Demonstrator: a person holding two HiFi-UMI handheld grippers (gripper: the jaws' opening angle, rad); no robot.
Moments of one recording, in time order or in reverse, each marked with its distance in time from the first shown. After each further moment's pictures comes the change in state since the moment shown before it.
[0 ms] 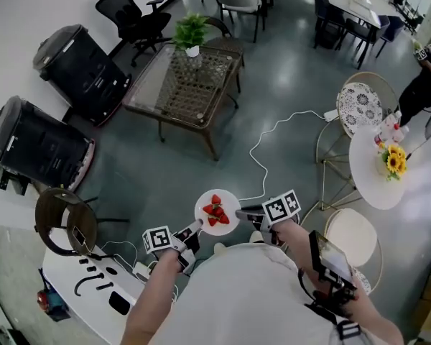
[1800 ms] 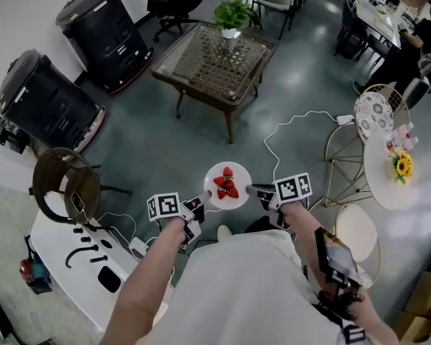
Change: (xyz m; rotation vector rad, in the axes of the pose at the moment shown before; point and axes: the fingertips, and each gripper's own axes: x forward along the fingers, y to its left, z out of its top) left arm -0.082 0.021 0.035 0.057 -0.021 -0.006; right arm 0.076 0.048 -0.002 -0.034 -0.020 -0.110
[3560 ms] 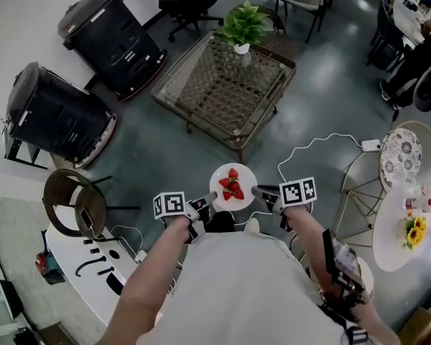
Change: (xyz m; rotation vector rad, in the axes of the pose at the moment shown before) left arm 0.160 0.003 0.172 -0.054 -0.015 0.117; right arm 0.015 -0.126 0.211 0.021 0.029 0.066
